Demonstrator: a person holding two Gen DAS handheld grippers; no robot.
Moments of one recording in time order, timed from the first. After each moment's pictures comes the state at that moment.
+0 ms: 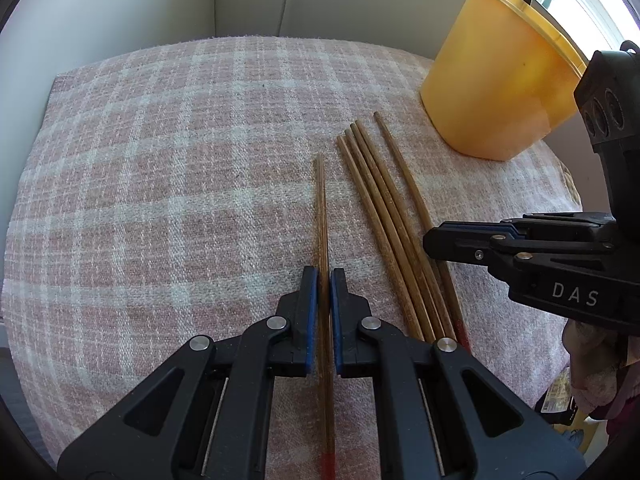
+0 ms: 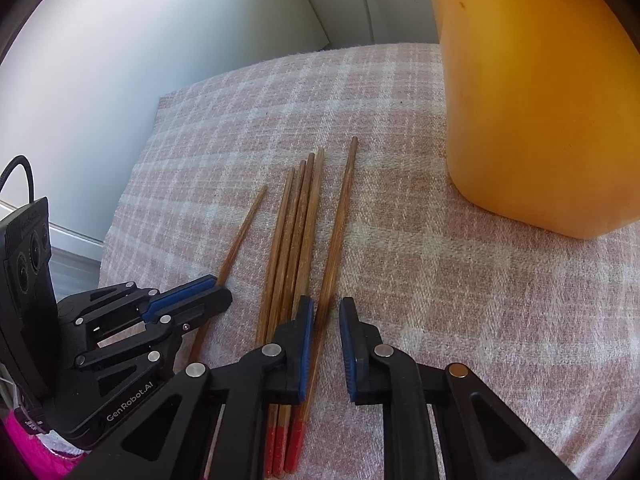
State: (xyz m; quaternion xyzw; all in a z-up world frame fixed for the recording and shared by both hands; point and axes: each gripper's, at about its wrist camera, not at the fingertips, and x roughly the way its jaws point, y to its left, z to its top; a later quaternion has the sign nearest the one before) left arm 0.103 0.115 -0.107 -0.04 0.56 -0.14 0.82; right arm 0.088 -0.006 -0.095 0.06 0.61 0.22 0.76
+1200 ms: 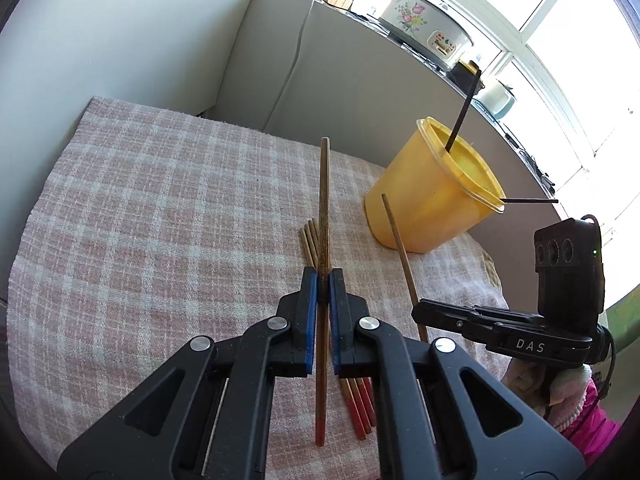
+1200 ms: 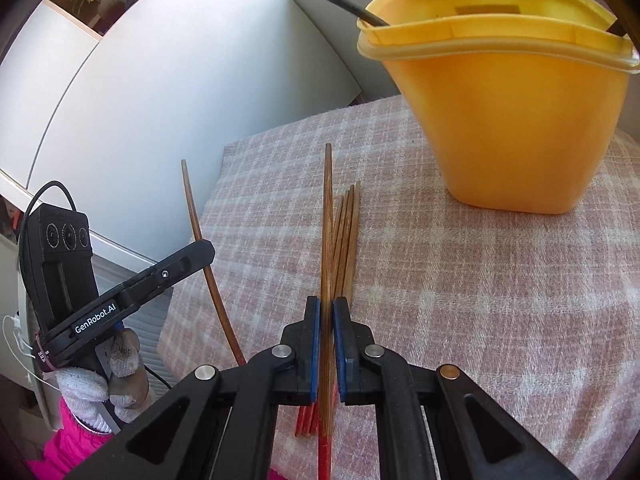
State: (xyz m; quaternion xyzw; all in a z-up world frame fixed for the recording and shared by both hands) left arm 0.037 0.190 -0.013 -0.18 0.44 -0.17 0.87; right arm 0.038 -0.060 -0.046 0.16 0.52 0.28 0.79
